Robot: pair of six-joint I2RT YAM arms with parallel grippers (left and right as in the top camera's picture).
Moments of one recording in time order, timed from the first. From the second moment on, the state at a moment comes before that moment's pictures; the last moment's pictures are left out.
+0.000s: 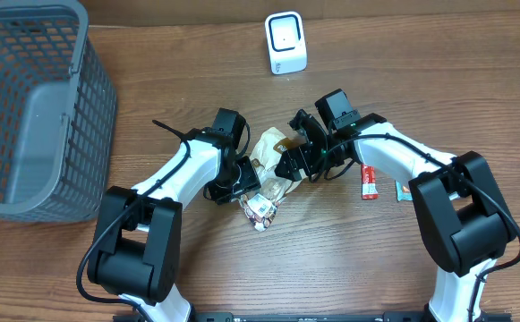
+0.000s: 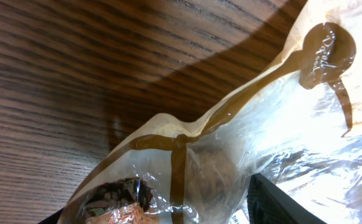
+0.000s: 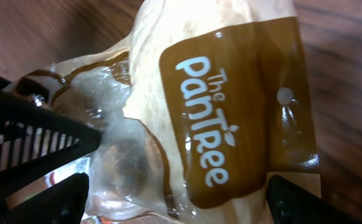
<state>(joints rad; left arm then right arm) -0.29 1.82 1.08 -0.78 0.17 -0.66 0.46 2.02 1.27 -0.49 -0.60 0.06</state>
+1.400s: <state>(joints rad) -0.26 1.82 1.08 -0.67 0.14 -0.37 0.56 1.91 1.27 -0.45 -0.27 0.15</state>
